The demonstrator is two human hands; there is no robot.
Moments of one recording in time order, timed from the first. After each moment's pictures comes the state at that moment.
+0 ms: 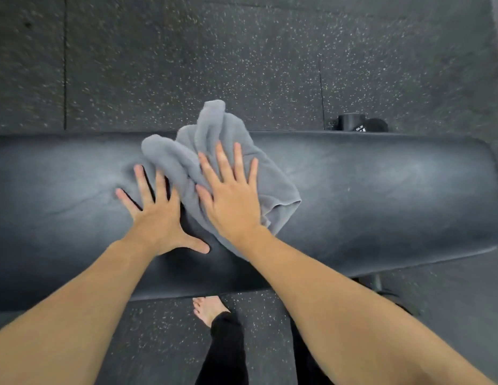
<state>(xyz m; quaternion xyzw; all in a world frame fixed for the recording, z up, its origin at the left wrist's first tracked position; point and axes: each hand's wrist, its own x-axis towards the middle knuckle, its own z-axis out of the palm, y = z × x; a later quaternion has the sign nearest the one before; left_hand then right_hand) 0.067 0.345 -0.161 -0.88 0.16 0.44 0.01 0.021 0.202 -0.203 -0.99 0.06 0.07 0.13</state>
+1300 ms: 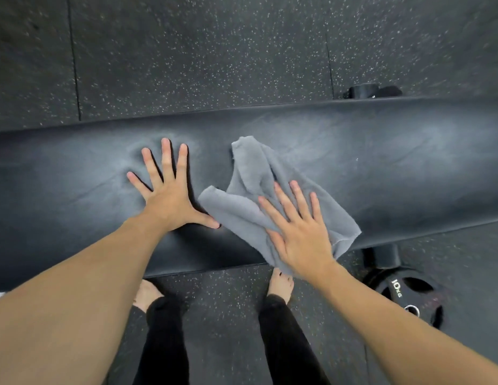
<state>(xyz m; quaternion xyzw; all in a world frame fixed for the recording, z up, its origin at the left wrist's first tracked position) 0.060 0.345 -0.166 -0.91 0.16 0.39 0.00 -0.130 0.140 -0.199 -0.99 0.04 0.10 0.07</state>
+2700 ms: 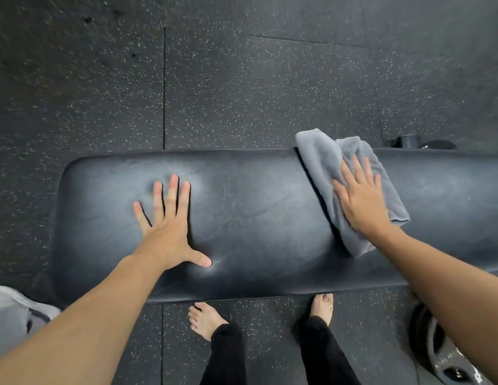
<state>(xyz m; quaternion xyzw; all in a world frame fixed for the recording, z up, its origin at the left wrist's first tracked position) 0.161 0.665 -0.163 -0.90 0.17 0.40 -0.05 0.060 0.284 -0.188 -0.96 0.23 0.15 0.10</state>
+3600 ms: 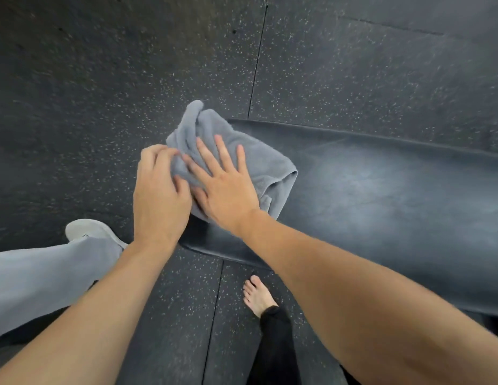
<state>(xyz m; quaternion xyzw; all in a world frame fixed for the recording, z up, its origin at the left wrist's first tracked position) 0.176 0.826 -0.132 -0.95 -0.02 0.01 -0.32 0.181 0.704 -0.205 -0.98 -0.16 0.11 0.09</state>
